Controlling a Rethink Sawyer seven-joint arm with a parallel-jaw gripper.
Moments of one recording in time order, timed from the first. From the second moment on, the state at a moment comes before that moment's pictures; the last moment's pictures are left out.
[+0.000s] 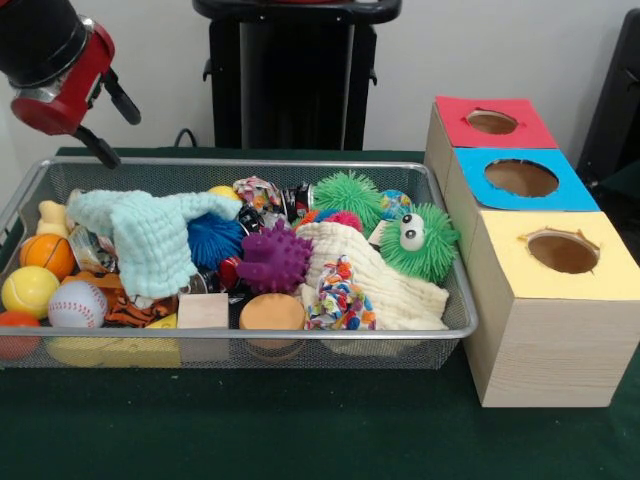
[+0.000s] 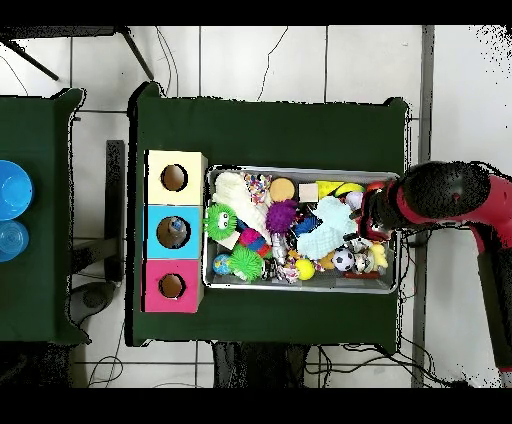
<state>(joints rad) -1.10 -0.48 0.87 1.39 -0.52 1.43 0.33</state>
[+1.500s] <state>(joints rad) -1.09 -0.46 0.86 1.67 -0.27 0.94 0.33</state>
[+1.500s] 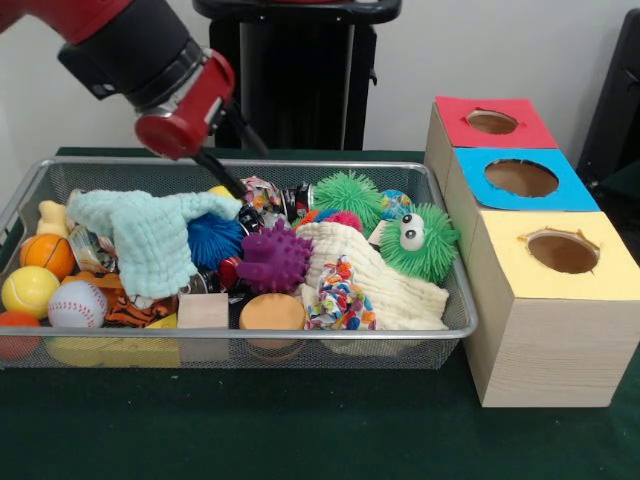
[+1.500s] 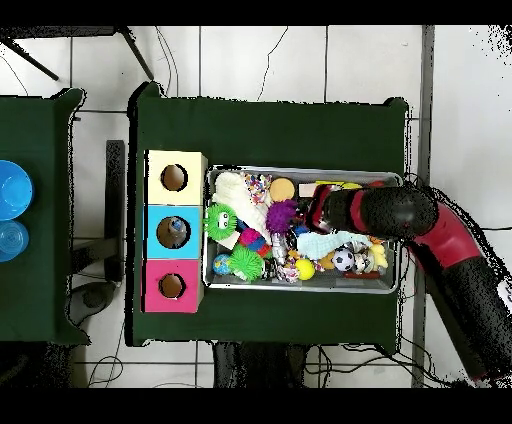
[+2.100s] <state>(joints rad) -0.96 -0.46 0.76 1.75 -0.27 0.57 0.34</state>
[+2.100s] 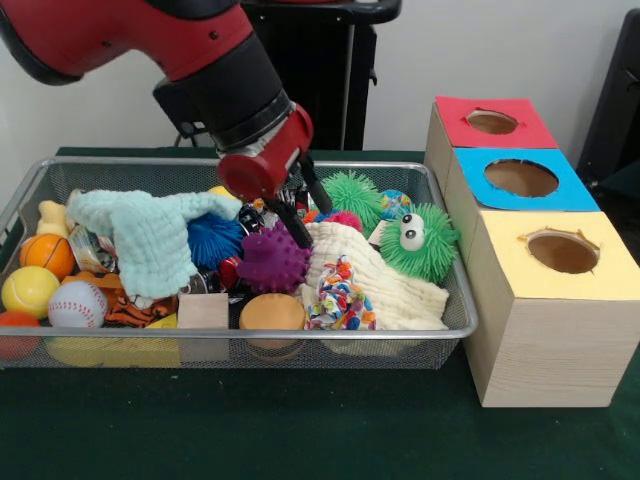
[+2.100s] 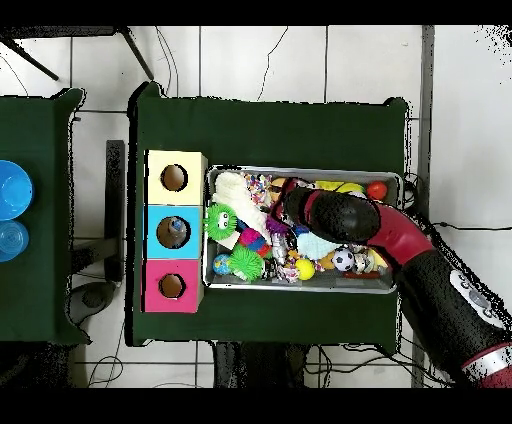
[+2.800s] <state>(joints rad) -0.89 -0.46 0.63 1.77 -0.27 0.50 0.34</state>
